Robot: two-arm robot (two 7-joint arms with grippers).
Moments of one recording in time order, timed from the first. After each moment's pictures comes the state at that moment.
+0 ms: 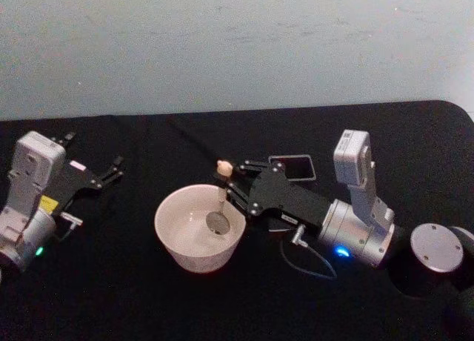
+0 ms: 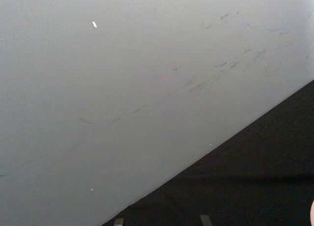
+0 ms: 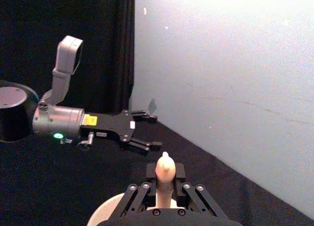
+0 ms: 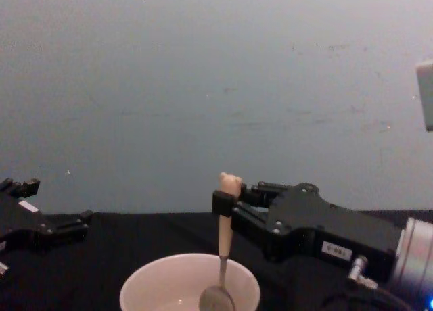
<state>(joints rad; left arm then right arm) -0.20 0.60 0.45 -1.41 -0.25 -0.12 0.03 0.32 0.34 -0.52 -1.32 0.41 -0.28 0.67</state>
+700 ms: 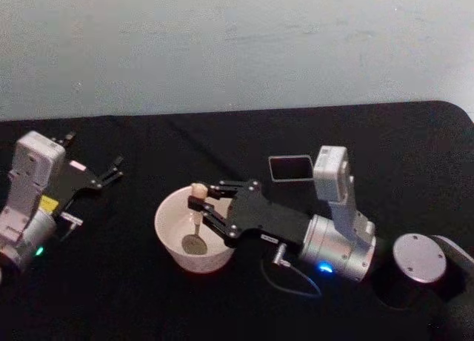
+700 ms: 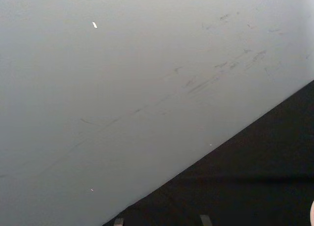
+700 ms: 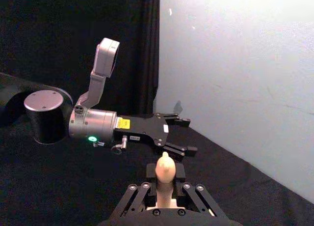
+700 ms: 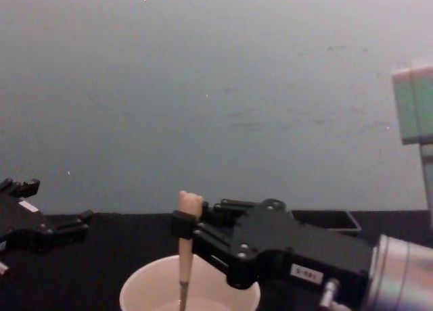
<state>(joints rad) -0.20 0.60 0.45 -1.41 -0.25 -0.12 0.03 0.31 0.32 -0.58 -1.34 0.42 -0.27 0.71</state>
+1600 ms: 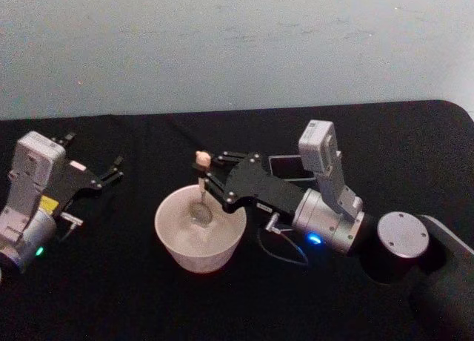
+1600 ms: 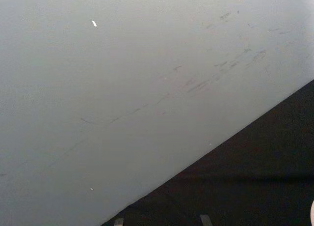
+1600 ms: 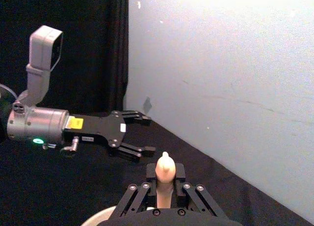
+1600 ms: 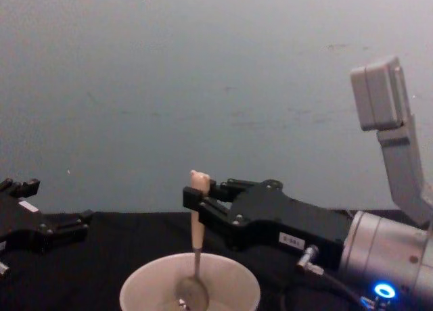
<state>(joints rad) -0.20 0.60 0.45 -1.41 -0.25 -0.12 0.03 0.40 0.25 -0.55 -1.19 0.37 -0.29 0.64</state>
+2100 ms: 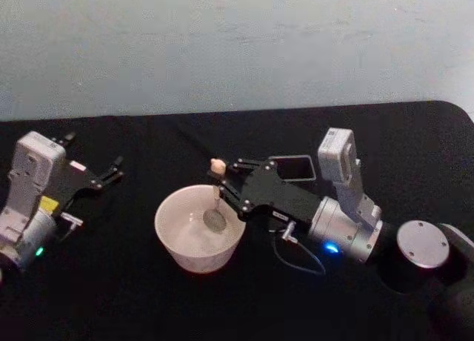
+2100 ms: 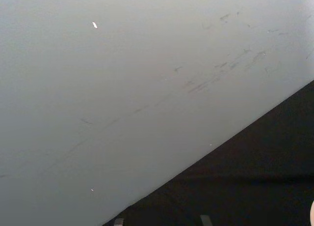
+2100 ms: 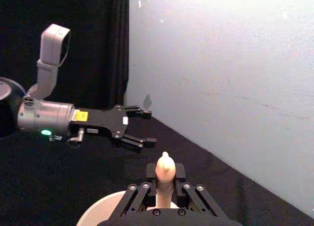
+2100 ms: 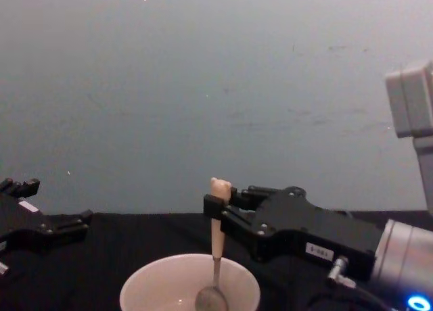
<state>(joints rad) -0.20 0.60 0.45 -1.41 -0.25 -0.12 0.03 0.35 0.30 -0.53 -1.26 0.38 -0.28 0.65</state>
